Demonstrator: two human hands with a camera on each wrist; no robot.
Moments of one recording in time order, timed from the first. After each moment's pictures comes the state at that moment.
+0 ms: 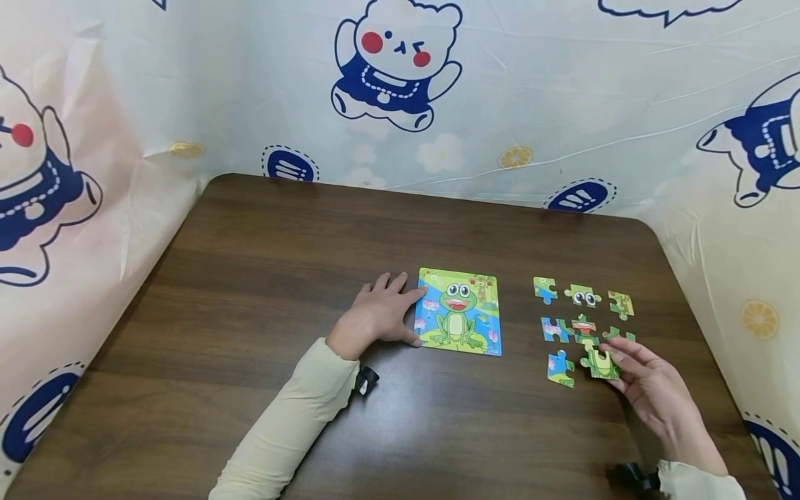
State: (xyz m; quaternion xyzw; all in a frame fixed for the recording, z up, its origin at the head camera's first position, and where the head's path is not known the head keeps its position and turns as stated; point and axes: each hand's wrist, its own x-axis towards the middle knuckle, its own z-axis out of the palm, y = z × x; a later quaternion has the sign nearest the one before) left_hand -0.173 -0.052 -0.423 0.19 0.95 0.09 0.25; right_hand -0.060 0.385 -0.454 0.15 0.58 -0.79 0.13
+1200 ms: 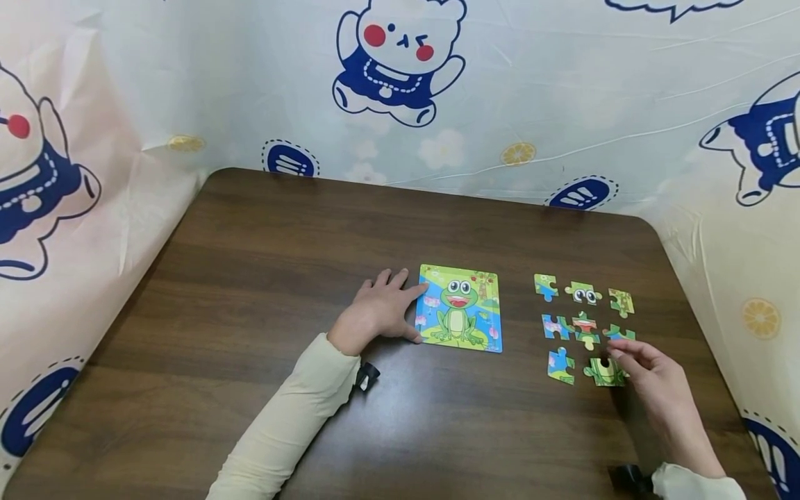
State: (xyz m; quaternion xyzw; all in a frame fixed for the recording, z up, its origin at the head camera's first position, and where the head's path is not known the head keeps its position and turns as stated) left_hand -0.175 -0.051 -0.424 0.18 0.95 0.09 0.25; right_hand -0.057 0.368 -0.447 0.23 0.87 -0.43 0.07
